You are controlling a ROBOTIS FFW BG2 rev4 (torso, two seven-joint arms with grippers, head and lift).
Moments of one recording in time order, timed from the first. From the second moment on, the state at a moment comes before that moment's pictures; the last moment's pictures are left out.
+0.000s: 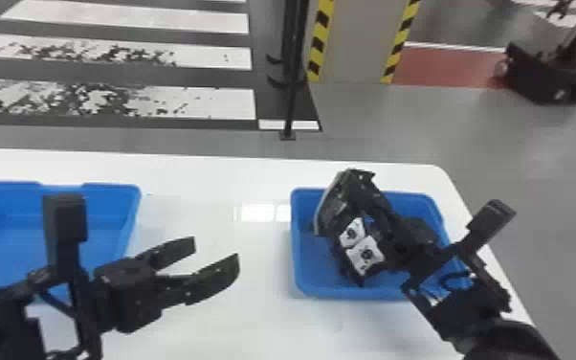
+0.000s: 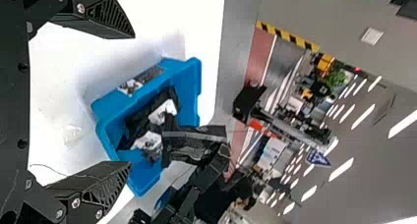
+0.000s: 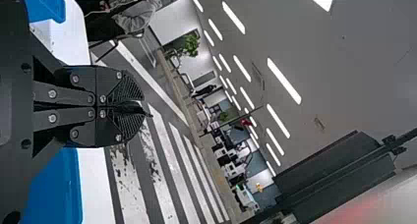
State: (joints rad) left arm 0.30 0.12 0.04 -2.27 0.37 0.95 -0.61; right arm 0.22 -0.17 -0.06 -1.82 -0.65 0.16 0.47
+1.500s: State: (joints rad) left arm 0.76 0.01 0.36 -2.40 0.25 0.22 -0.51; right arm 0.80 -0.04 -0.28 -2.34 -0.29 0.01 0.39
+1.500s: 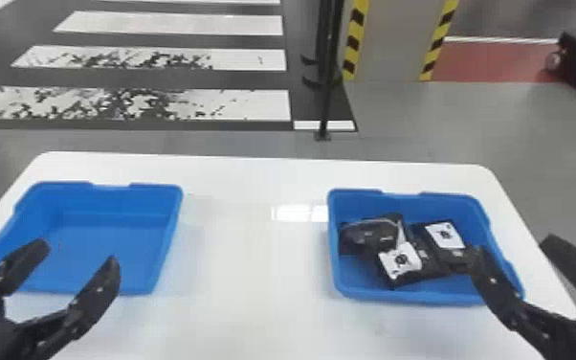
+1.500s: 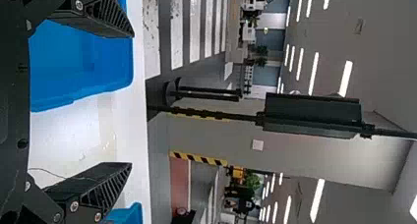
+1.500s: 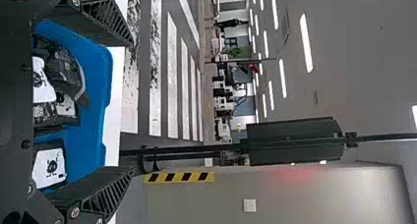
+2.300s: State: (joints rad) left arm 0.77 0.01 0.32 -2.40 0.22 0.20 -0.48; right arm 0.90 -0.03 -0.24 -2.39 -0.27 0.01 0.36
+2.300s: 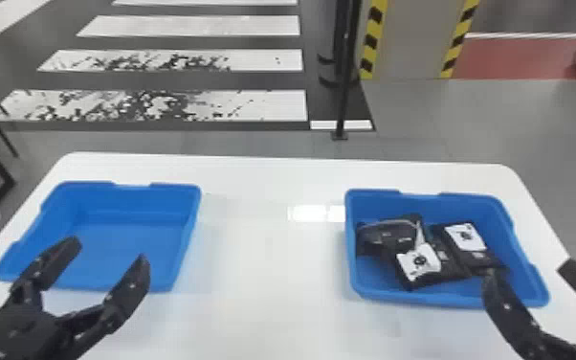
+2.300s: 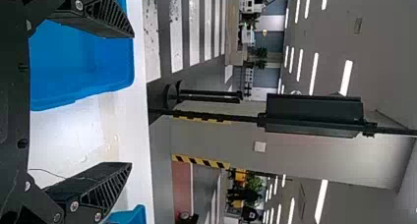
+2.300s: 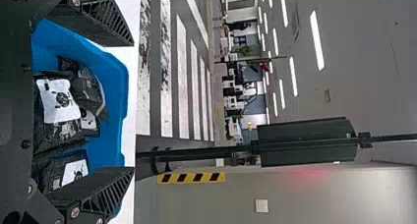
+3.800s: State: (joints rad) left arm 0.76 0.01 0.31 -2.40 0.22 0.22 -0.46; right arm 0.89 -0.04 -0.23 -2.40 -0.27 0.01 0.36
